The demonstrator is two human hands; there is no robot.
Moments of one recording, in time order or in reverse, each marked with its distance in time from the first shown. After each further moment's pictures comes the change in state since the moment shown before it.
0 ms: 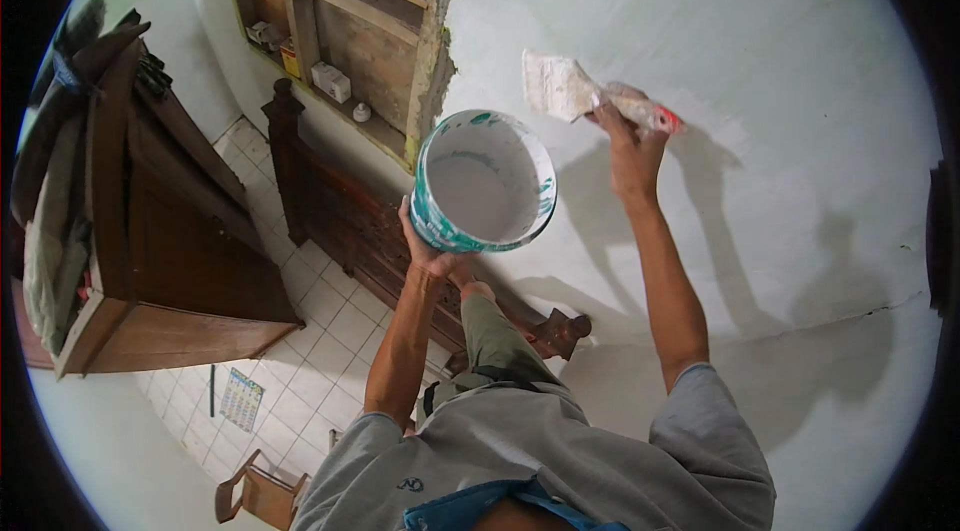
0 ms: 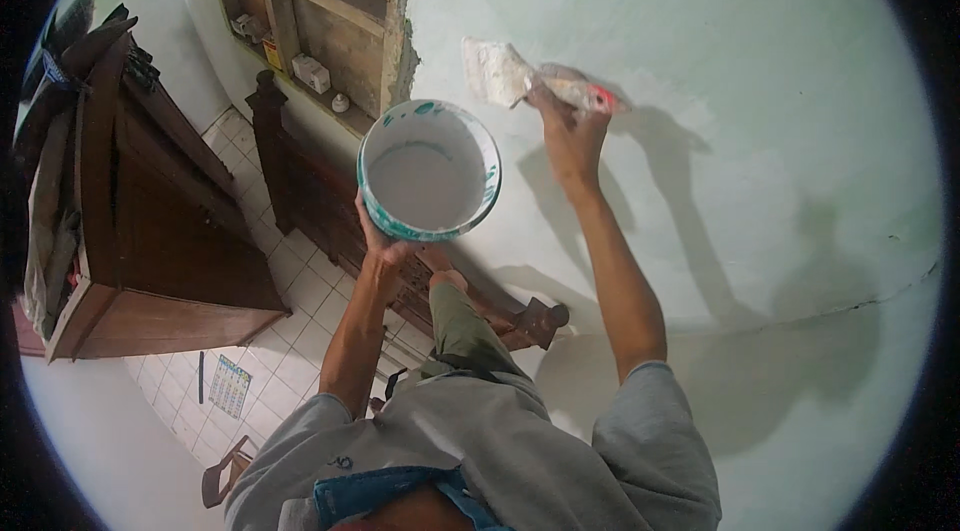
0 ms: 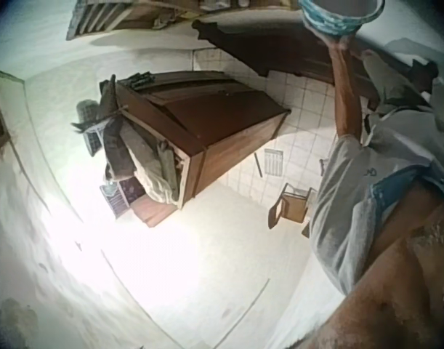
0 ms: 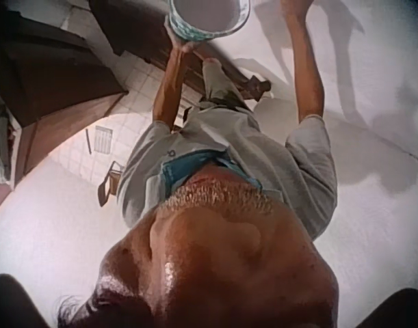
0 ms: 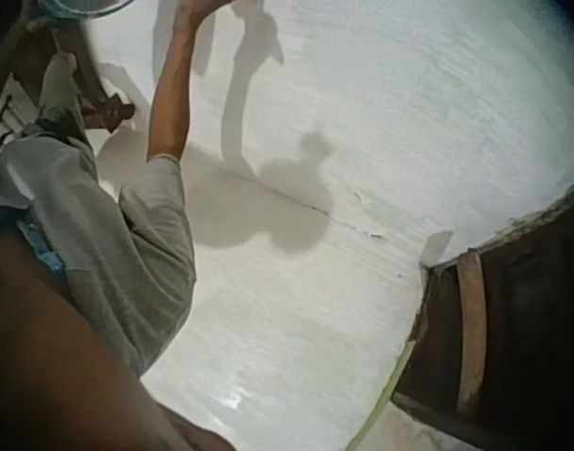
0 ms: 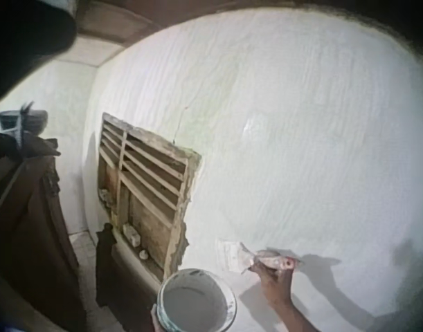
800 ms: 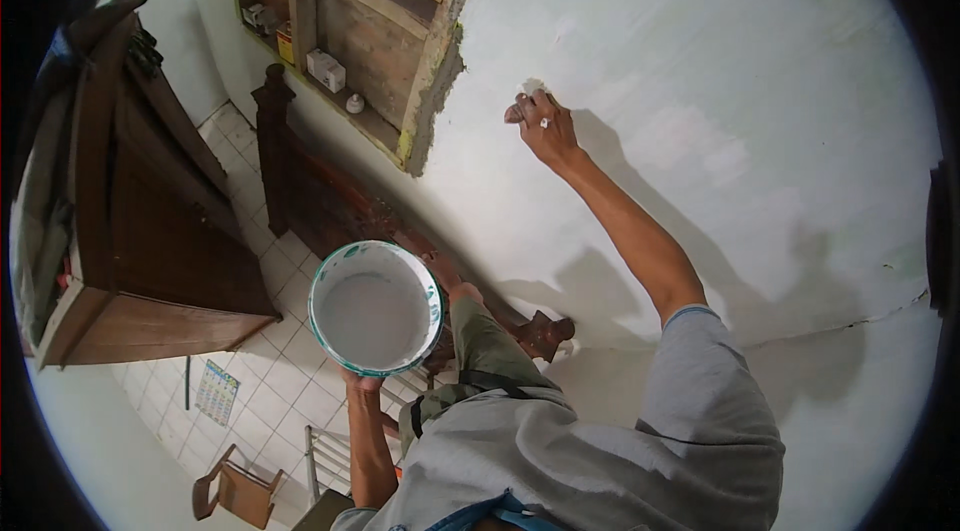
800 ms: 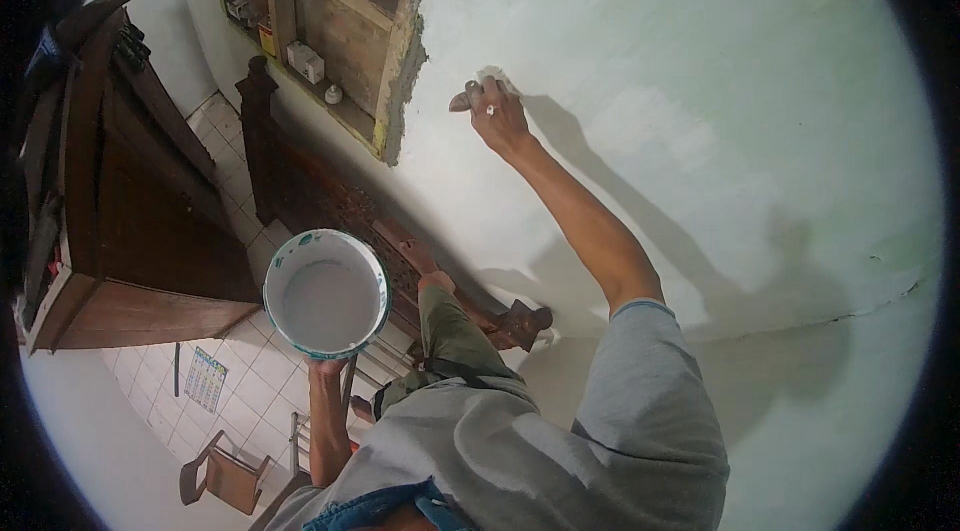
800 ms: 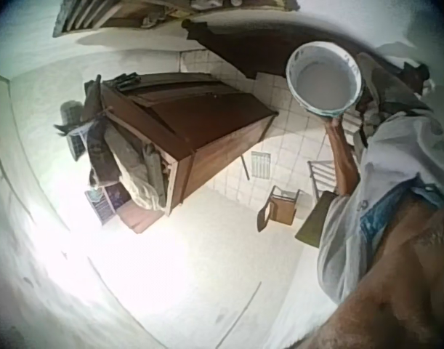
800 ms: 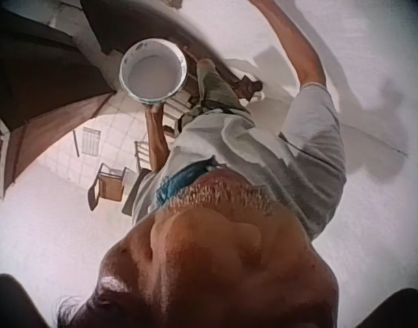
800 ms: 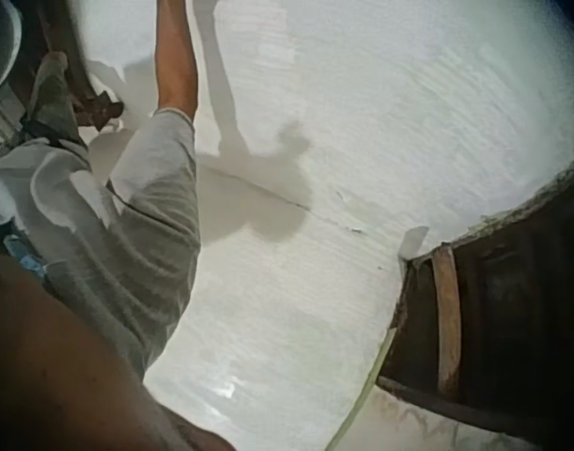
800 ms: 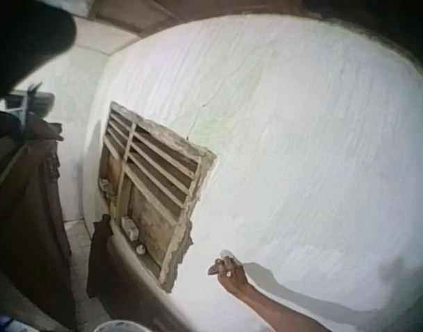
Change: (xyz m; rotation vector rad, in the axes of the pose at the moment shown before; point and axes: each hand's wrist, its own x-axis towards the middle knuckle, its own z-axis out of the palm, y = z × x) left_hand -0.222 0.002 -0.150 -0.168 0.486 0.344; right_hand 0.027 0.129 0.059 -1.128 -0.442 -0.698
